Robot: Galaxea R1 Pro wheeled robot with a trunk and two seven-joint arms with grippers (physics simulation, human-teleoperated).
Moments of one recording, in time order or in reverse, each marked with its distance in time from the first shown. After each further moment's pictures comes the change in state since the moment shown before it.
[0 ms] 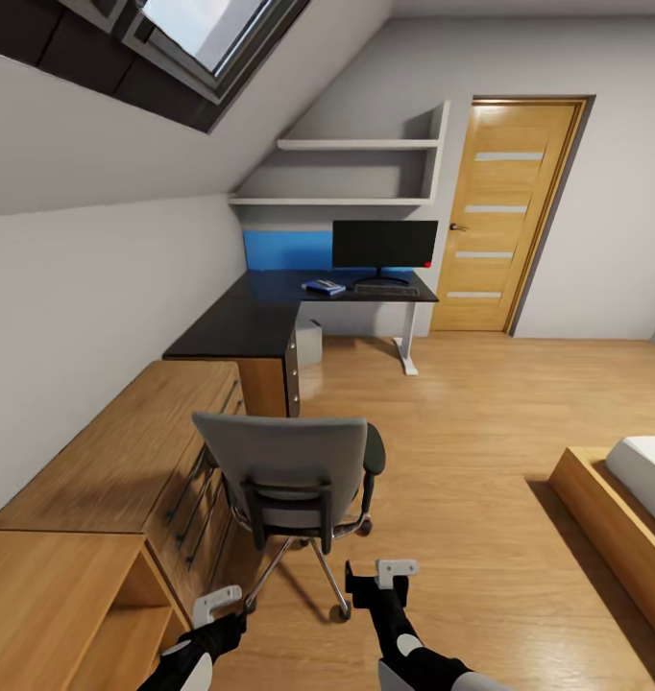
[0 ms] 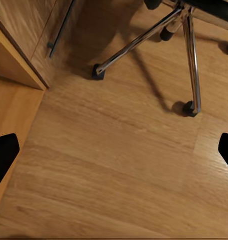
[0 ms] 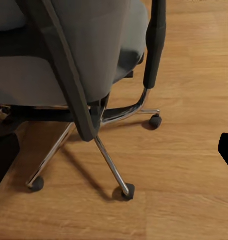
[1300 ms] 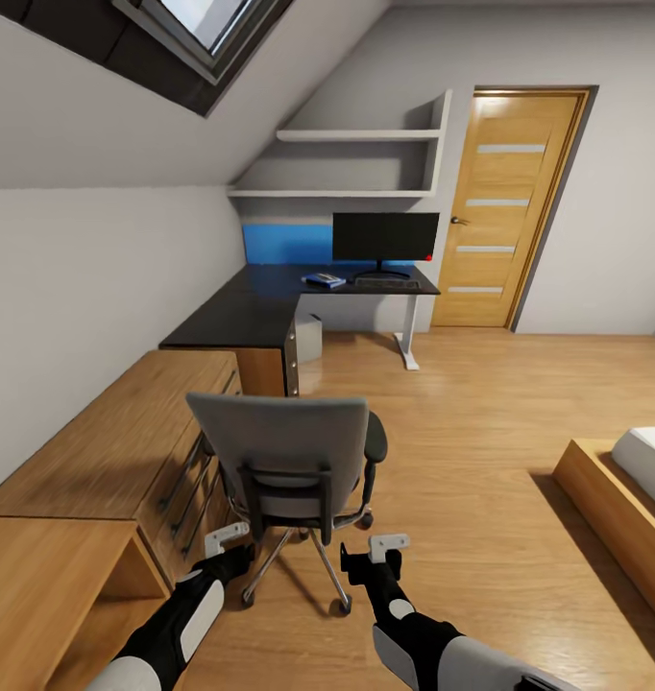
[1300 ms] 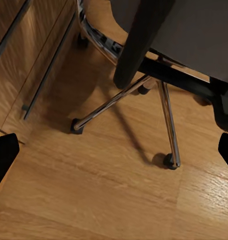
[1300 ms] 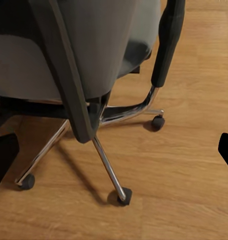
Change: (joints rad) left arm -0.151 -0.005 0.004 -0.030 0.000 0.017 0.000; right arm -0.078 0.011 0.005 0.006 0.029 0.103 -0.001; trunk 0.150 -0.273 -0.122
